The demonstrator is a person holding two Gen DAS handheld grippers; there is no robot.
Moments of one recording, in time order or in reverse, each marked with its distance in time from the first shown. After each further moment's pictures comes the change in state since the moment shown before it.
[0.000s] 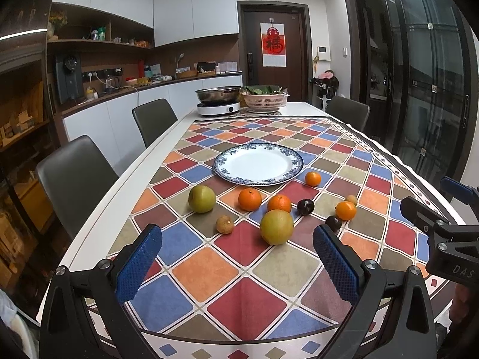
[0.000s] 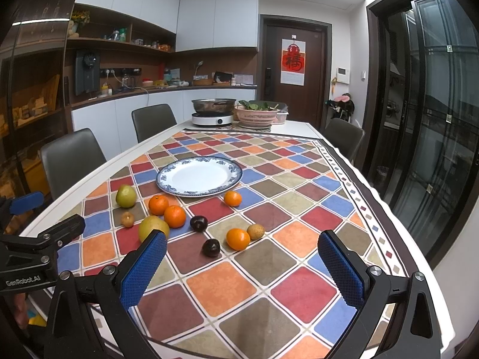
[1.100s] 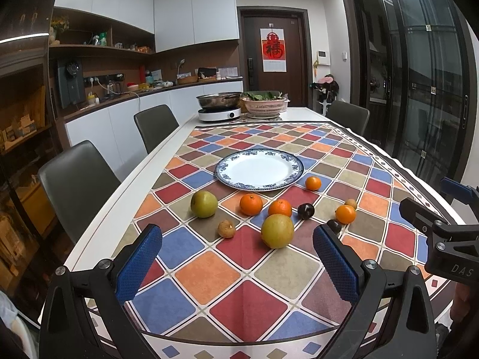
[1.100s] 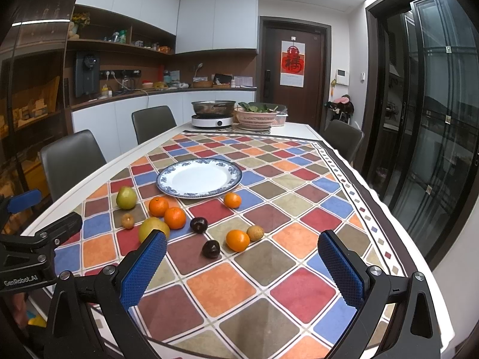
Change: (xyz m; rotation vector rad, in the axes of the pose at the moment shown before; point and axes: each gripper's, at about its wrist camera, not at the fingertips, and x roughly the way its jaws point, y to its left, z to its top) left arm -0.005 0.000 0.003 0.003 -0.024 0.005; right arm -0.003 0.000 0.002 0.001 -0.008 -0.001
